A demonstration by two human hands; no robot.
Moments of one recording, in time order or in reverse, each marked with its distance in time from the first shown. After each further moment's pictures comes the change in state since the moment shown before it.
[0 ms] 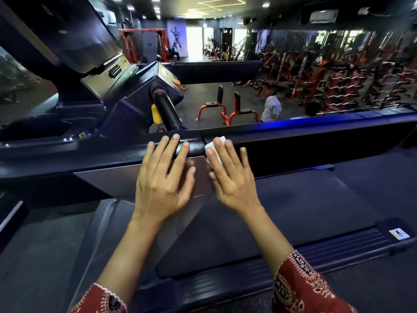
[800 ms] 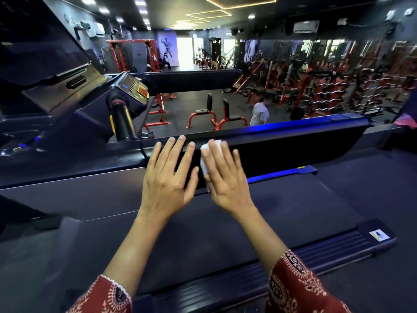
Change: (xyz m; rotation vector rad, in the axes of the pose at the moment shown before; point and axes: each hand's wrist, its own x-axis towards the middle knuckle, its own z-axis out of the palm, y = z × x) left_hand 0.034 0.083 0.059 0.023 -0.021 0.052; right_hand -0.021 0.081 -0.034 -0.068 -0.042 0.003
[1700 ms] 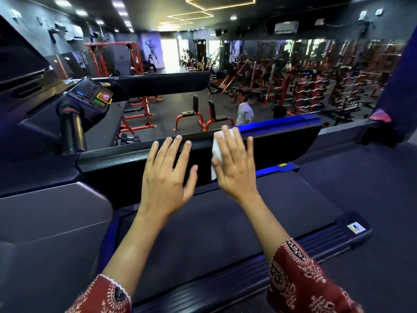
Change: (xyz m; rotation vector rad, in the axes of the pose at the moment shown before) left_hand 0.038 0.078 0.042 -0.030 -0.066 -0.007; right_hand -0.007 0.107 -0.040 0.028 0.007 0.228
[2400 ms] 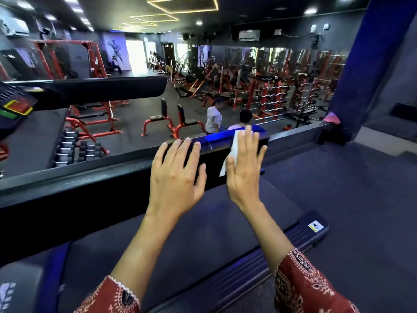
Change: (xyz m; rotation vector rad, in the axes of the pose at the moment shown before) left_hand 0.069 0.114 0.078 -0.108 0.019 0.003; right_hand -0.001 0.125 -0.049 -0.071 0.003 0.272
